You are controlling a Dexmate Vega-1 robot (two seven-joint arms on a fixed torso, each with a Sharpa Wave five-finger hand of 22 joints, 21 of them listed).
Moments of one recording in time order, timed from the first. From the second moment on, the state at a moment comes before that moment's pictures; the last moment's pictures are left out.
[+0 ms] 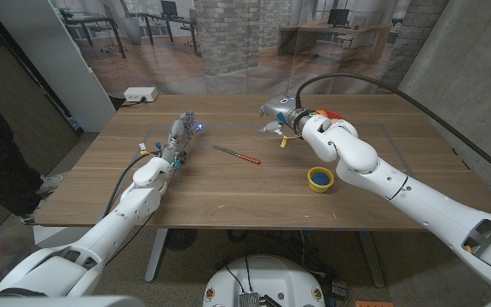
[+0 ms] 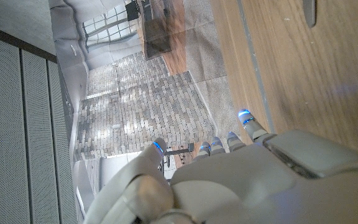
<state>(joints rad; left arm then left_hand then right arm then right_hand) 0.77 0.47 0.36 -1.10 -0.69 -0.35 -0.15 0.09 0.10 0.51 0.16 0.26 -0.17 0.01 0.18 0.17 -0.17 -0.02 0.20 0.18 -0.17 0.01 0.19 0.17 -0.17 0.01 0.68 0.18 -0.62 -0.67 -0.78 -1.97 -1.07 -0.26 0.33 0.72 -0.04 0.24 -0.15 0.33 0.55 0.03 0.24 0.21 0.57 0.03 0.37 0.30 0.60 -0.06 0.55 0.52 0.65 -0.05 0.39 0.23</state>
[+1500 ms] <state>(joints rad) 0.72 0.45 0.37 -1.02 -0.69 -0.35 -0.19 0.08 0.10 0.51 0.16 0.26 -0.17 0.01 0.18 0.17 -0.17 -0.02 0.20 0.18 -0.17 0.01 0.19 0.17 -0.17 0.01 0.68 0.18 -0.63 -0.65 -0.84 -1.91 -1.09 -0.28 0.29 0.74 -0.06 0.18 -0.13 0.35 0.60 0.02 0.24 0.22 0.61 0.01 0.44 0.34 0.65 -0.06 0.57 0.59 0.63 -0.03 0.43 0.24</state>
